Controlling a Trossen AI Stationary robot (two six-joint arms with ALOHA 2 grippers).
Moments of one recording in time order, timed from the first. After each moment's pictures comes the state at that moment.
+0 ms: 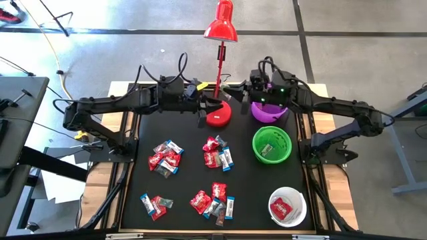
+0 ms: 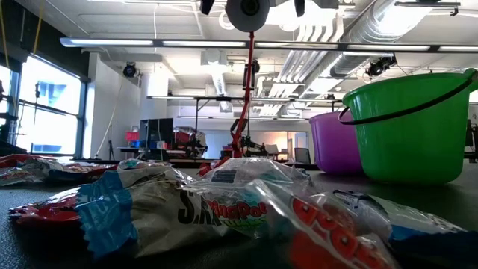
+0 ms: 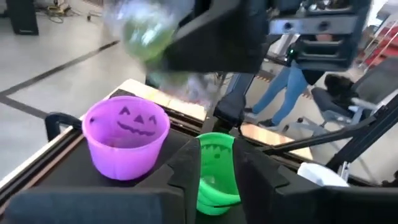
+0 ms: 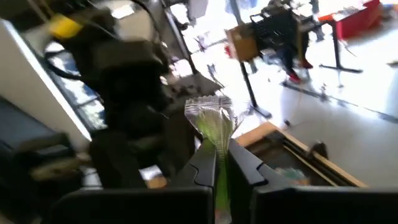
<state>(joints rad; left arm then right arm) 0.15 1.41 1.37 -0.20 0.00 -0.26 -0.24 1.29 1.23 0.01 -0.02 0.38</state>
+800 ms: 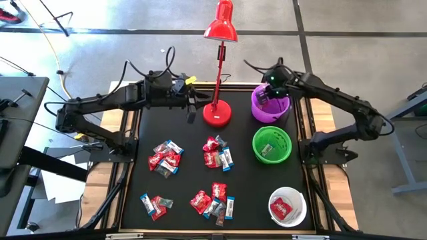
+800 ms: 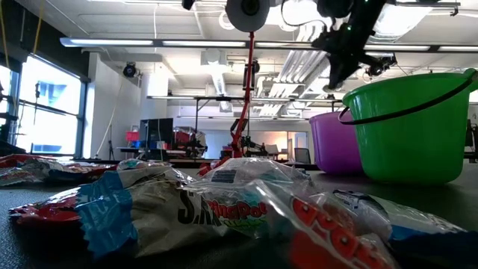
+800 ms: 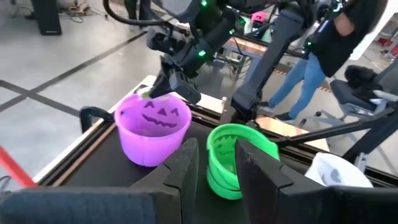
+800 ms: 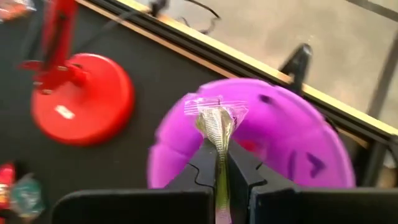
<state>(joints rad) 0.19 1.30 1.37 -0.35 -0.02 -0.22 -0.59 1.29 1.23 -0.94 0.25 0.41</state>
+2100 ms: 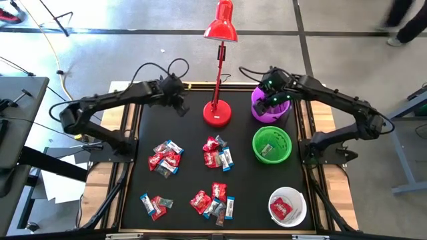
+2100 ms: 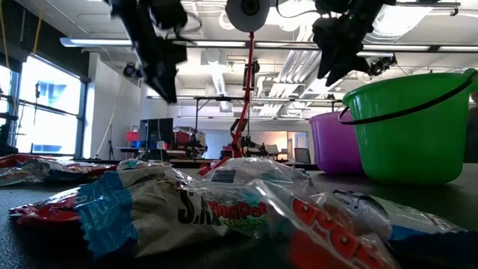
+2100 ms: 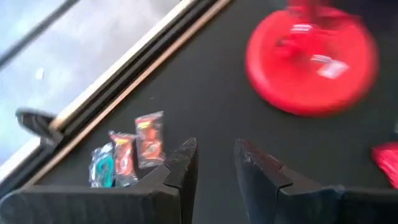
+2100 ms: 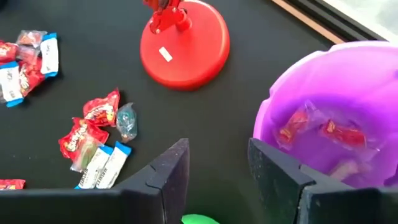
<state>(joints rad) 0.52 1.37 1.07 -0.69 -0.25 -0.18 -0.53 1.29 1.23 -0.94 -0.10 0.34</state>
